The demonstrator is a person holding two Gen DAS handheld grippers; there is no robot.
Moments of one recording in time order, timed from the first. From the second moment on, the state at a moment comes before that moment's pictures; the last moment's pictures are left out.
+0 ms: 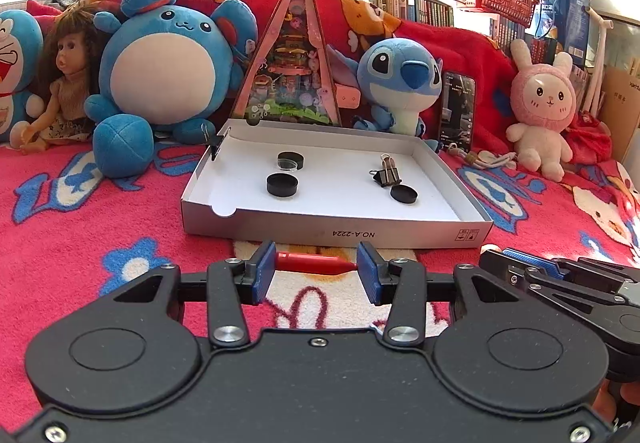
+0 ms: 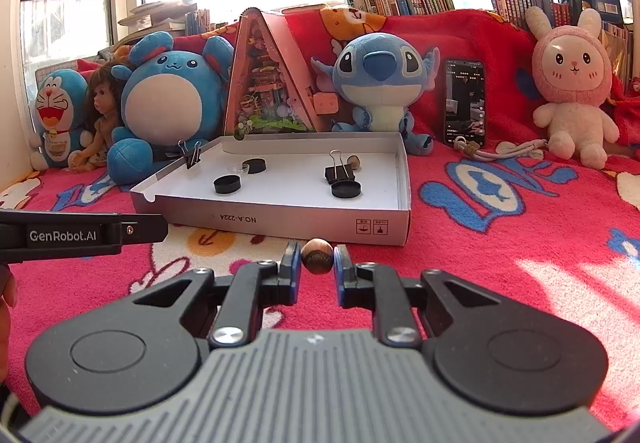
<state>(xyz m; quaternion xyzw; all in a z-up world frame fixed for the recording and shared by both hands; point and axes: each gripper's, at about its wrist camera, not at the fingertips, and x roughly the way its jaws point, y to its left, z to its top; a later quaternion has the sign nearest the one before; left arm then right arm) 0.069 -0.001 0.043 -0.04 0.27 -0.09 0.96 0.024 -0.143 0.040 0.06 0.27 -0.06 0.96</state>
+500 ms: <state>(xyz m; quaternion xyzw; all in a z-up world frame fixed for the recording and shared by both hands) 0.122 0.008 0.060 -0.06 0.26 -0.11 0.96 0.065 -0.162 0.056 0.06 0.26 -0.09 0.96</state>
